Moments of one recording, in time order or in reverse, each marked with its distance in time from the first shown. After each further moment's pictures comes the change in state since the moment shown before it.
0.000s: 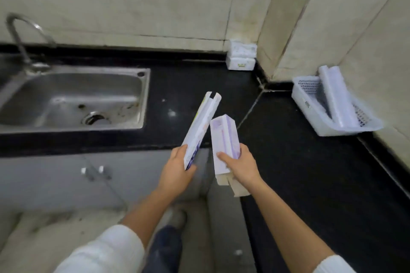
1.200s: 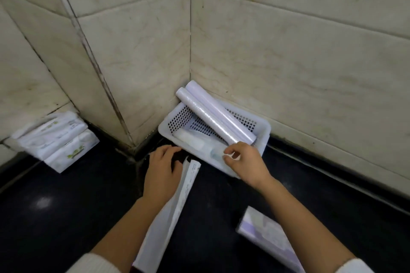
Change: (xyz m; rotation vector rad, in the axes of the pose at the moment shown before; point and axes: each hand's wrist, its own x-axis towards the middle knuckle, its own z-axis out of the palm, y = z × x) left_hand 0.343 0.273 0.238 -0.011 -0.473 0.762; right_hand 0.216 0.039 -0.290 -0.222 0.687 0.143
